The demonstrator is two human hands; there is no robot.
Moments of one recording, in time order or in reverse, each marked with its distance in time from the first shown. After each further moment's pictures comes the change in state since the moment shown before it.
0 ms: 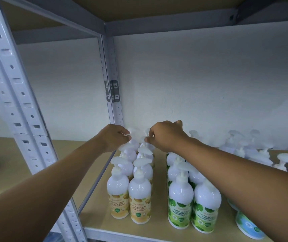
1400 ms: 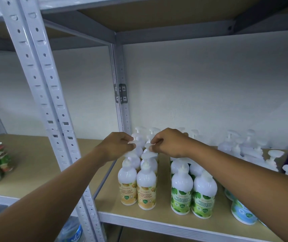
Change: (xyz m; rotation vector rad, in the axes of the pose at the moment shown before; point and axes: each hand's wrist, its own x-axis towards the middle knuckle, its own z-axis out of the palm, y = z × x) left_hand -0.061 -0.008 -0.009 -0.145 -0.038 -0.007; right_hand -0.055 -0.016 -0.032 0.394 -0.226 0.073
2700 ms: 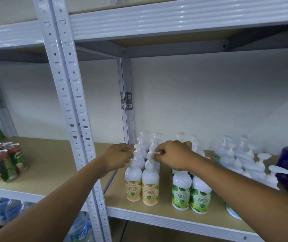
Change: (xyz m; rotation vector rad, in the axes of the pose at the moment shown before) left_hand -0.050 -0.005 -0.007 -0.178 -0.061 -0.065; right_hand -0.043 -0.016 0.010 -0.189 0.072 -0.021
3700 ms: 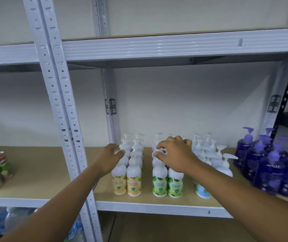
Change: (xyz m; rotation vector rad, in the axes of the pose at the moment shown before) left_hand -0.045 0.020 0.023 0.131 0.169 0.165; right_hand -0.082 0.026 -0.026 -0.090 0.307 0.063
